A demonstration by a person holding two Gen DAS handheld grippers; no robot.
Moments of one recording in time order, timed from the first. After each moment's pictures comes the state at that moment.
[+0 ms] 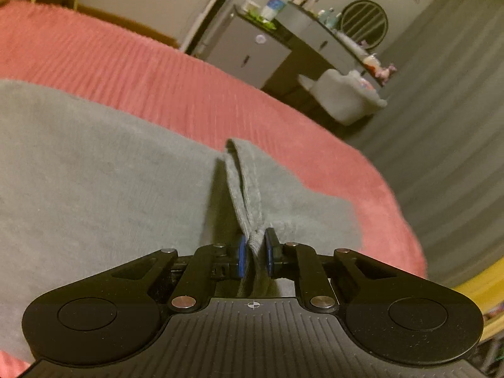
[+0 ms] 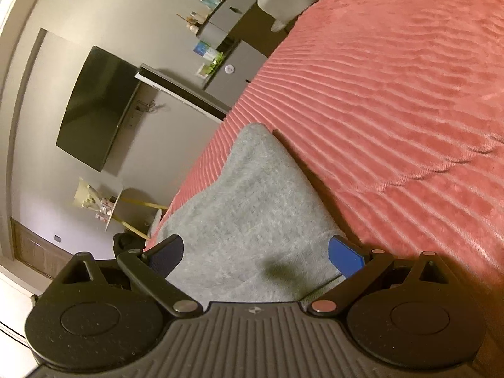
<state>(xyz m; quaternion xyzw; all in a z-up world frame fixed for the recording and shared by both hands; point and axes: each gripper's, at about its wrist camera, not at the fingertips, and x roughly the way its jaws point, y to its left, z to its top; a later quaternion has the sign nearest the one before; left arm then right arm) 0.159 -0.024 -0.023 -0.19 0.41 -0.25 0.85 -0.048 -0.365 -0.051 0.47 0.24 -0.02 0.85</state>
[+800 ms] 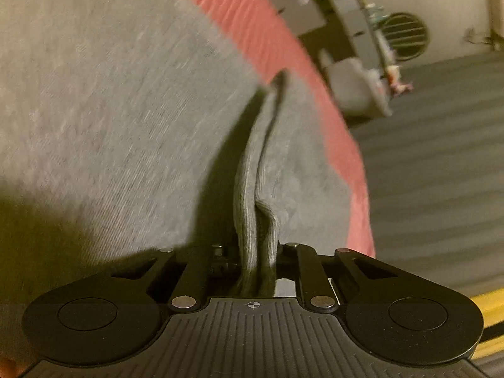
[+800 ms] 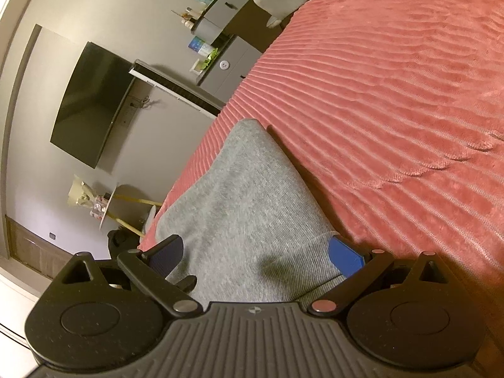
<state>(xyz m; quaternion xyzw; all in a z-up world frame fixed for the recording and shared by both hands) 0.181 -0.015 -0.090 -0.36 0.50 -0.27 0.74 -0.047 -0.369 -0.053 0.47 0.25 -0.03 0.85</state>
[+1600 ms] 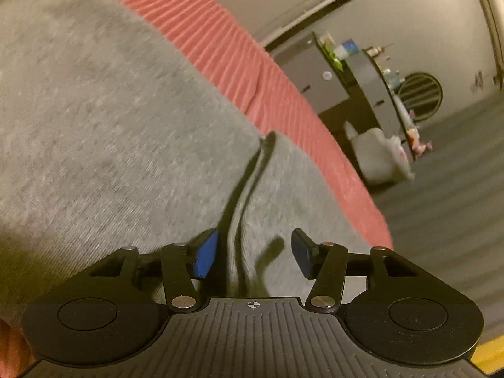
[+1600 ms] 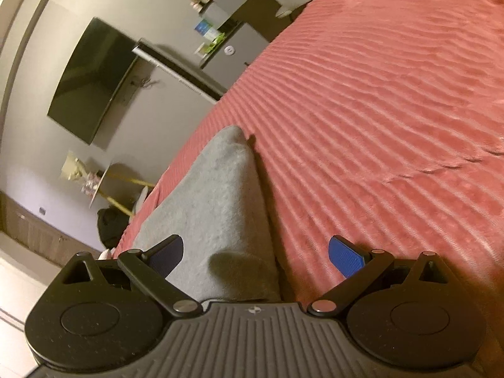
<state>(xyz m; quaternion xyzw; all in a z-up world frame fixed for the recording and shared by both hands) 0.178 0.085 -0.077 -0.38 0.44 -0.17 0.80 -0.038 -0.352 -0.049 0.43 0.29 -0.01 0.86</state>
